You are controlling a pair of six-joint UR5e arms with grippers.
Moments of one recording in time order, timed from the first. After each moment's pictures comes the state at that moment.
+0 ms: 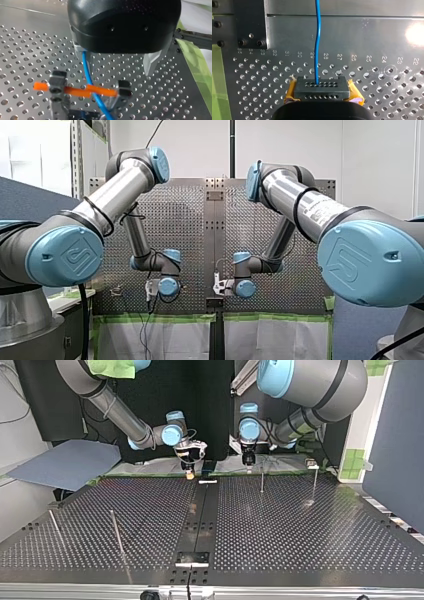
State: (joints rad) left arm -0.32 -2.42 -1.80 -2.26 -1.92 -1.66; right arm 2.18 -0.50 1.33 -0.67 1.61 1.58
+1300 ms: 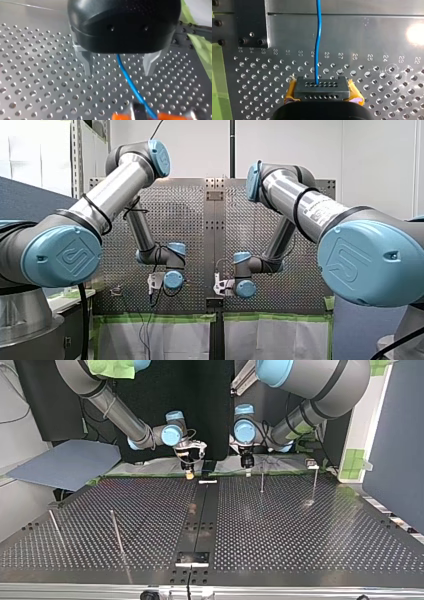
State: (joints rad) left arm -0.36 -2.38 -1.78 -2.32 -2.01 -1.64; right arm 2.18 -0.50 1.33 -0.67 1.61 1.58
